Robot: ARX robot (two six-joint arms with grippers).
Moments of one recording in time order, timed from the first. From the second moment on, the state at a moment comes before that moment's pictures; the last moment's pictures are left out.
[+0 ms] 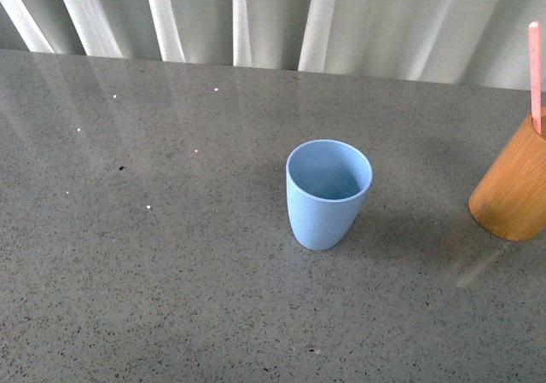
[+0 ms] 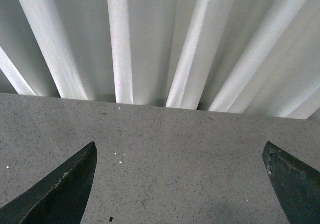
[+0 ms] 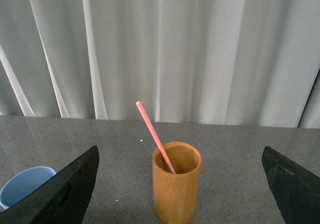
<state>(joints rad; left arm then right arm) -0.33 1.40 0.85 0.30 -0.24 -0.13 0.00 0.00 0.02 0.00 0.00 0.00</state>
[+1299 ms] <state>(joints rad) 0.00 0.69 0.03 0.66 0.00 0.00 0.00 0.00 0.02 0.00 0.00 0.00</state>
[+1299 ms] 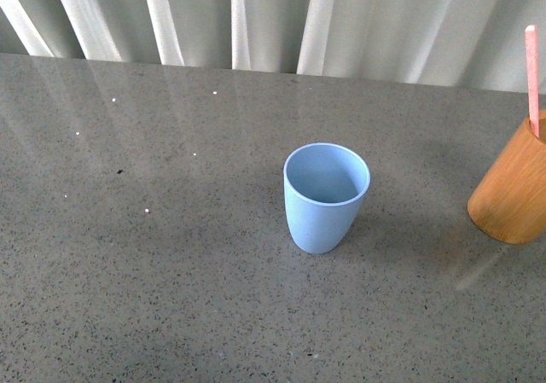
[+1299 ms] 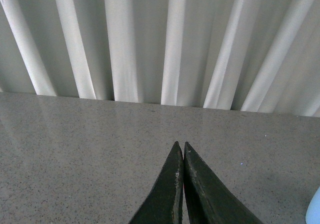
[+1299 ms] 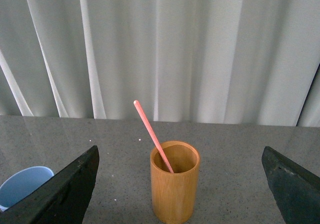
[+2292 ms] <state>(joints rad) 0.00 0.22 0.02 0.23 0.00 0.00 0.00 0.00 0.02 0.00 0.00 0.00</state>
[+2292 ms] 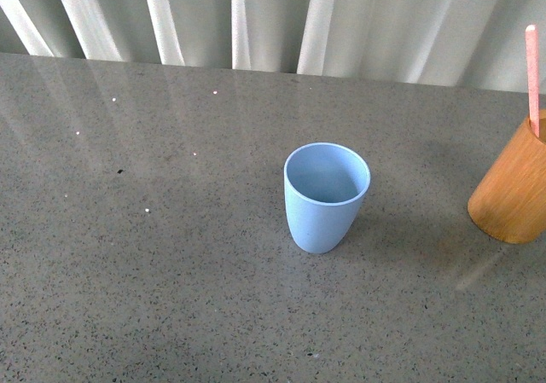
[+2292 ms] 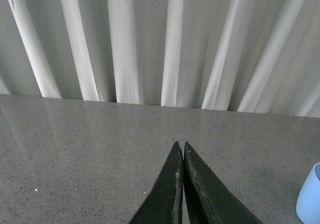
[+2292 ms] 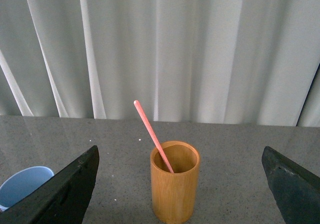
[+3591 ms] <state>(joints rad) 0.00 0.00 0.02 0.00 0.00 0.00 0.00 0.00 0.02 0.00 0.00 0.00</state>
